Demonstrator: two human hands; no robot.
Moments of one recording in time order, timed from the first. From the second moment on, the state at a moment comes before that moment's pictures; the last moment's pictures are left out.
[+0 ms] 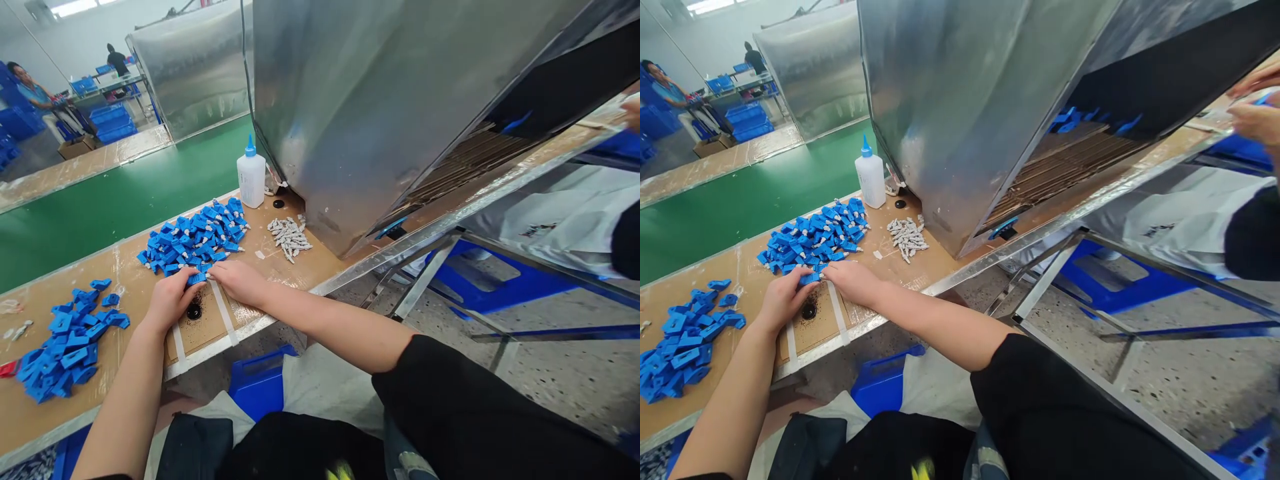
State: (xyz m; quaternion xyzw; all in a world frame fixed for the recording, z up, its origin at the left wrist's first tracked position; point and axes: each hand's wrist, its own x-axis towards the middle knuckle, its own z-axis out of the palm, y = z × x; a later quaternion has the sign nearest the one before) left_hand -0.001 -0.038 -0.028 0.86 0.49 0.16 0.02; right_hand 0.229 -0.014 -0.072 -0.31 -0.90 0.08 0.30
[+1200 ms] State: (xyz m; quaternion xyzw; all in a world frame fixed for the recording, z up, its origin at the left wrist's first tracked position) left_hand -0.093 -0.119 -0.021 0.75 0.64 0.08 -0.14; right_hand 0.229 -0.007 -0.062 -0.40 -0.76 0.22 0.46
